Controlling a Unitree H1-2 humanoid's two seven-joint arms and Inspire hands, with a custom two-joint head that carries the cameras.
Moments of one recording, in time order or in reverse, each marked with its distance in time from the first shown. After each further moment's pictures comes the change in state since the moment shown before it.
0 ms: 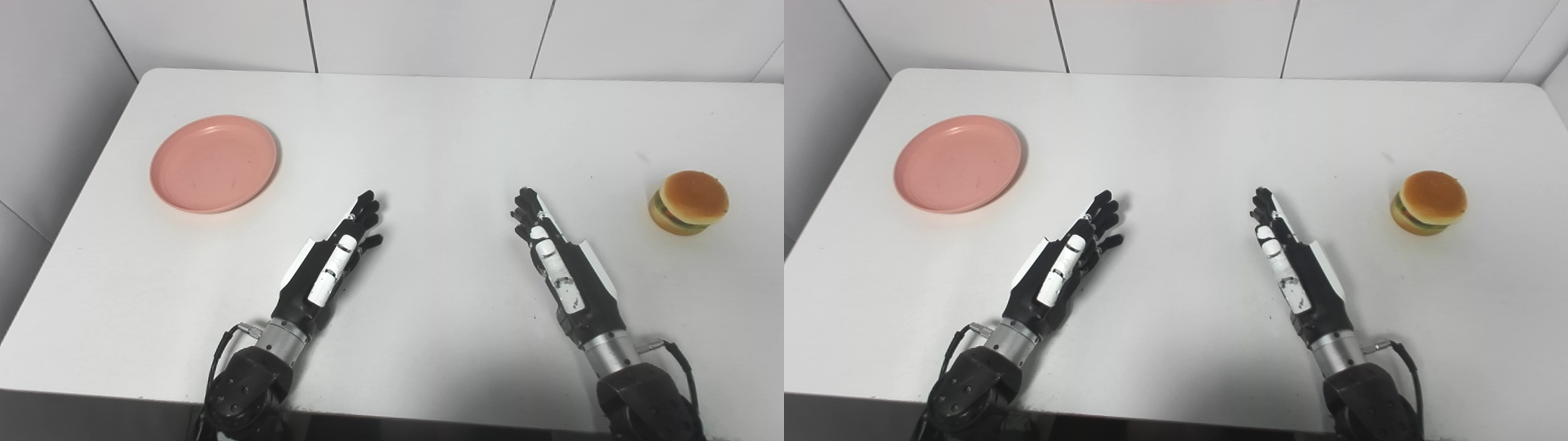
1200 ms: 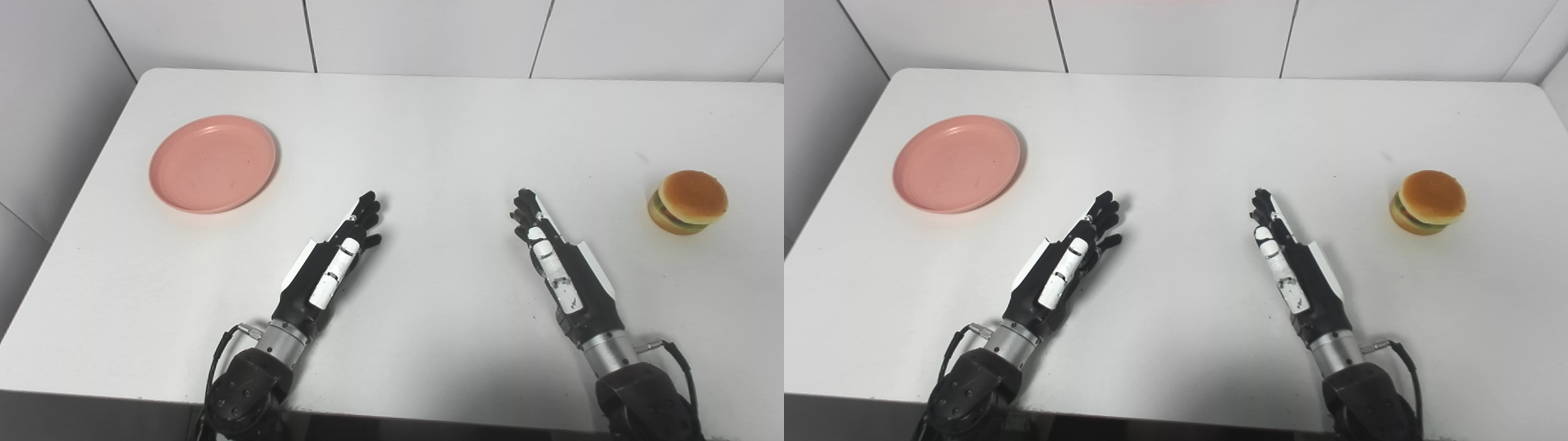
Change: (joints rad) left arm 0.003 0.001 -0.007 0.021 0.017 -0.054 -0.001; right arm -0.002 -0.001 0.000 0.022 -0.012 0.000 0.001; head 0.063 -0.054
